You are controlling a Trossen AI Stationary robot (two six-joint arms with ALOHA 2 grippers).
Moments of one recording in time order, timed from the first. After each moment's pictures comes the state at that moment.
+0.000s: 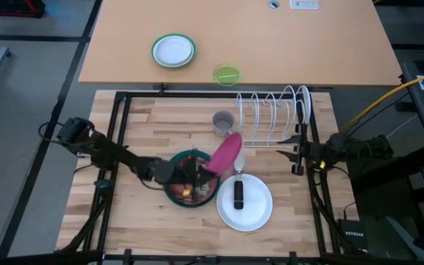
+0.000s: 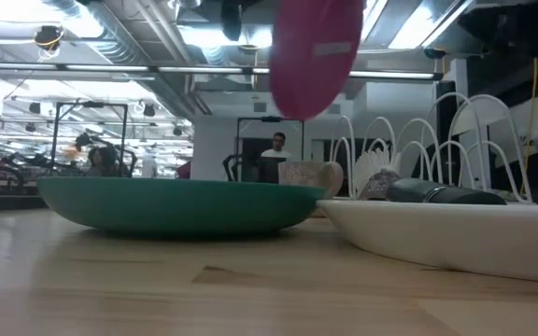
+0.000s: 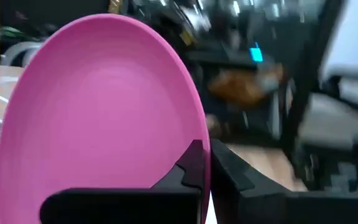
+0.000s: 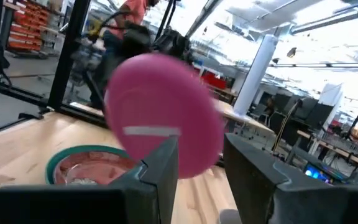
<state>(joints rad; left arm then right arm) -0.32 1.61 0.87 0.77 -0.42 -0.13 0.20 0.00 0.17 0.03 0.19 -0.43</state>
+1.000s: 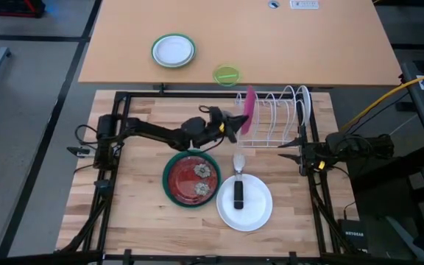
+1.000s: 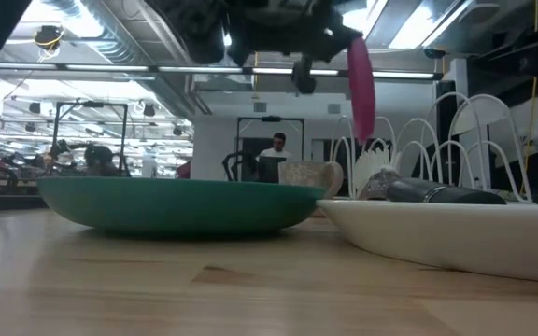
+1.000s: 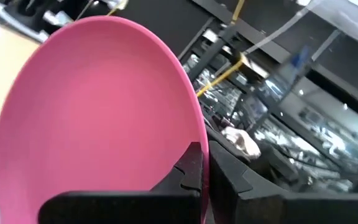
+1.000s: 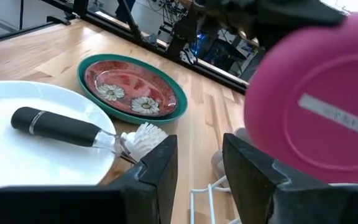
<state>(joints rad) 0.09 1.97 1.26 0.98 -0.34 -0.66 0.20 0.00 0.32 -0.51 0.19 -0.41</state>
